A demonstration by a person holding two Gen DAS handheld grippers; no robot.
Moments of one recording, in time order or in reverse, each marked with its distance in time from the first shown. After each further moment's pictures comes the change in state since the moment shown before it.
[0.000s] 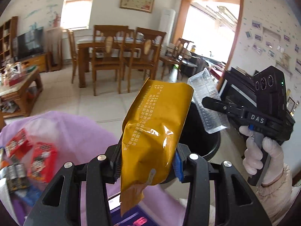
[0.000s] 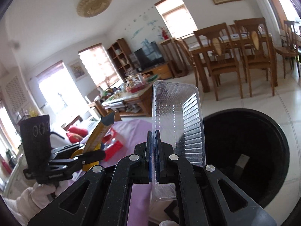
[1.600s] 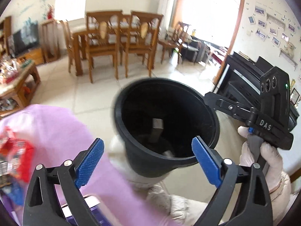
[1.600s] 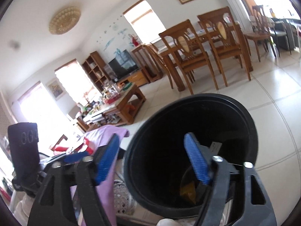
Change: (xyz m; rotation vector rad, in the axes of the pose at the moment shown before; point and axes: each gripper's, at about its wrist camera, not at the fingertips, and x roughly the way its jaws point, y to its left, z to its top) left arm 0.028 -0.032 0.005 0.014 0.094 0.060; right arm 0.002 -0.017 -0.019 0.080 -0.049 -0.103
